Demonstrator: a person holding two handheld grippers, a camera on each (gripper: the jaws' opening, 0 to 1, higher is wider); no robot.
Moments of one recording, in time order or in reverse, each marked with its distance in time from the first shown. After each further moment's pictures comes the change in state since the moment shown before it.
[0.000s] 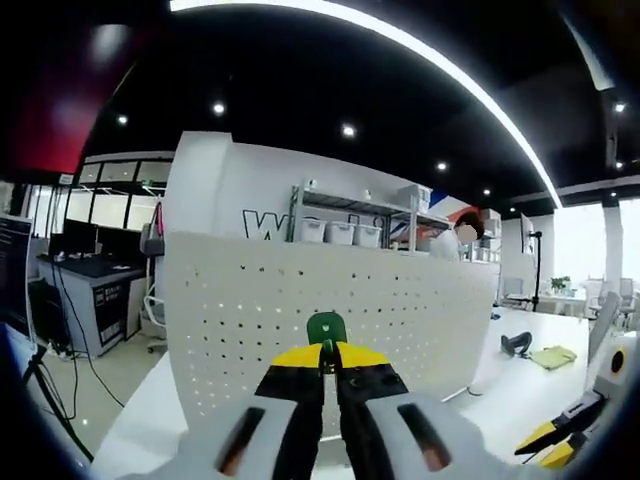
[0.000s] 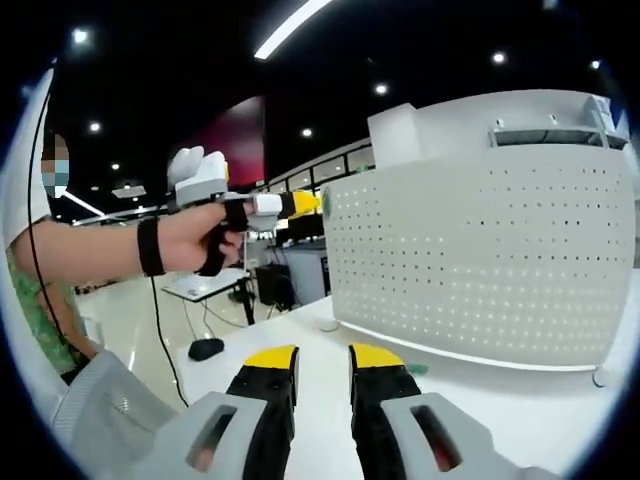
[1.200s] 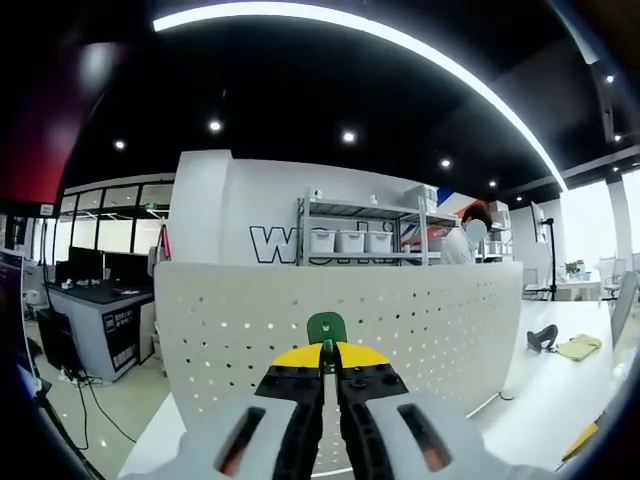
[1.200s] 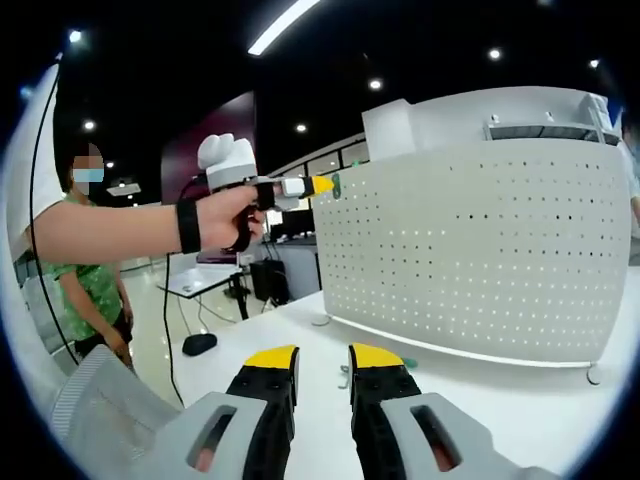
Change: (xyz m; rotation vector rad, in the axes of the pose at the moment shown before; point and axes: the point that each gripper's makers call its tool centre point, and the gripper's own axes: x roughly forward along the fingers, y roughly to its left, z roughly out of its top) left arm 0.054 0.019 0.014 0.085 -0.037 0.046; right arm -0.005 -0.016 -0.006 0.011 0.026 -0.021
